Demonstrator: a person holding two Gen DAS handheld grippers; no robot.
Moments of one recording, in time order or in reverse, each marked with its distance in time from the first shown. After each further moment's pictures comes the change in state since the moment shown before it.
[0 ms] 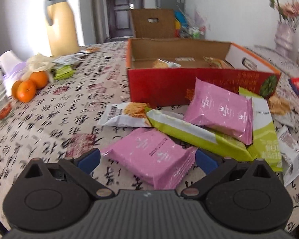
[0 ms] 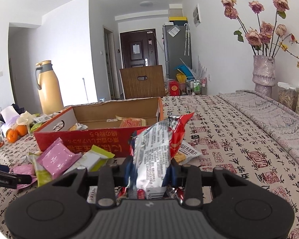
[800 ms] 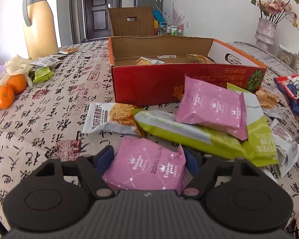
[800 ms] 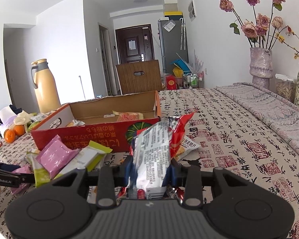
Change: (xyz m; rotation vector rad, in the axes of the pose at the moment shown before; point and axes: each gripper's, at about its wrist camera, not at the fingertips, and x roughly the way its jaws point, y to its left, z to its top) left arm 0.008 0.013 -0.004 0.032 -0.012 -0.130; right arm 0.005 0.004 -0.005 0.022 0.029 -0.004
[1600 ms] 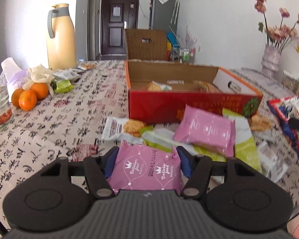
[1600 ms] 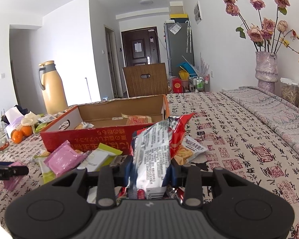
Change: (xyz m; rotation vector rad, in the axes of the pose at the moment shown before) left arm -0.050 -0.003 -0.003 -0.086 -0.147 0.056; right arm -0.008 0.008 0.005 -0.012 -0.023 0.039
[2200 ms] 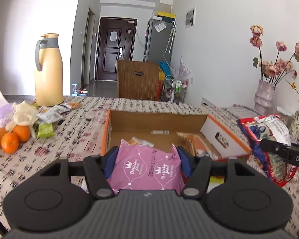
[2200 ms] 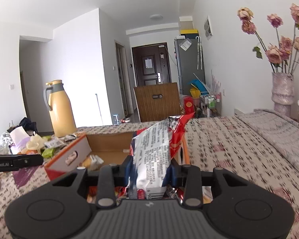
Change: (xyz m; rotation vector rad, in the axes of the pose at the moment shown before) left arm 0.017 -0.031 0.080 -0.037 -0.167 -0.053; right arm 0.045 0.013 0.067 -0.015 -0.107 0.071
